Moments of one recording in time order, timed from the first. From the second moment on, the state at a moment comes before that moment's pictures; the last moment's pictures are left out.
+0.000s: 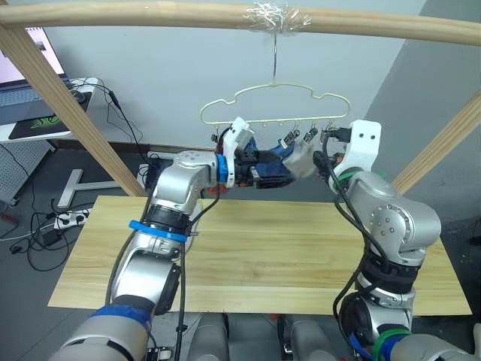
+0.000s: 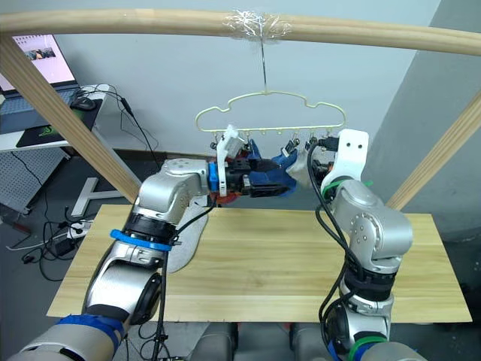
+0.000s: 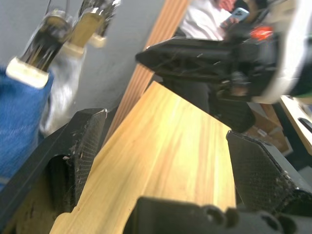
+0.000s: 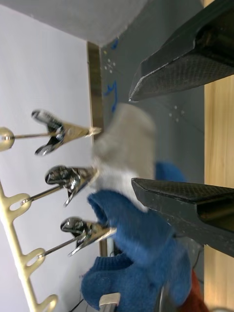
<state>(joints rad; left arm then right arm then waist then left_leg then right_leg) -0.89 0.33 -0.11 0.26 -0.32 0.61 -1.15 -0.63 -0.03 -0.19 -0.51 0.25 1.30 -0.17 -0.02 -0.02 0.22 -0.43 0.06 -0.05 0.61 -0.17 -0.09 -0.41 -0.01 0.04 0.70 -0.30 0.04</state>
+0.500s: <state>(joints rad) -0.93 0.54 -0.09 0.09 -0.47 0.76 -1.25 -0.57 0.02 -0.14 -0.54 0.16 1.11 -0.20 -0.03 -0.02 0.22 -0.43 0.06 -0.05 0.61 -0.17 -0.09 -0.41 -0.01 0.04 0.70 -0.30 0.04</state>
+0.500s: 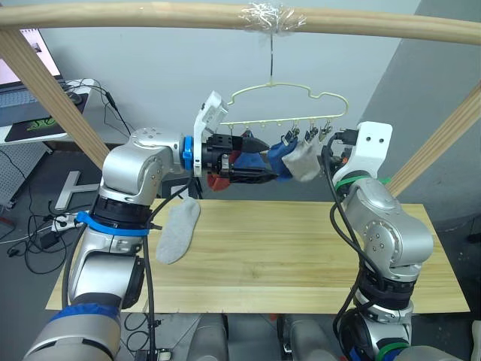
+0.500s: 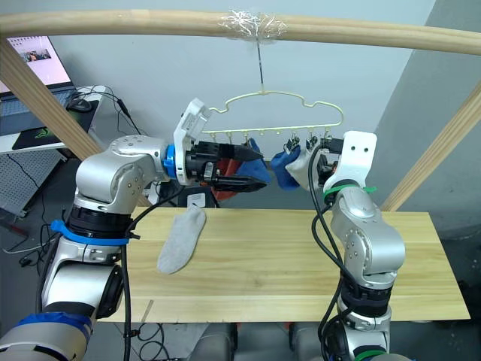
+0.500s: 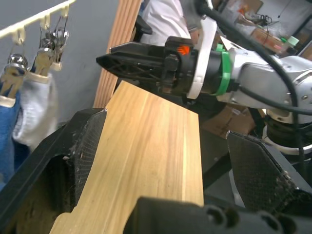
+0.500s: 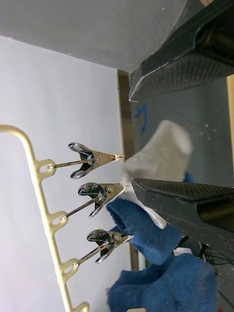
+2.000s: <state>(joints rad) -0.94 0.54 -0.09 0.07 -0.49 0.76 -1.12 -0.79 -0.05 -0.20 -0.02 0.16 0.86 -0.11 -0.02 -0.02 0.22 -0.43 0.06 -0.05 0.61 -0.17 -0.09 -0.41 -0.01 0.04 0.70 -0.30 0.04</state>
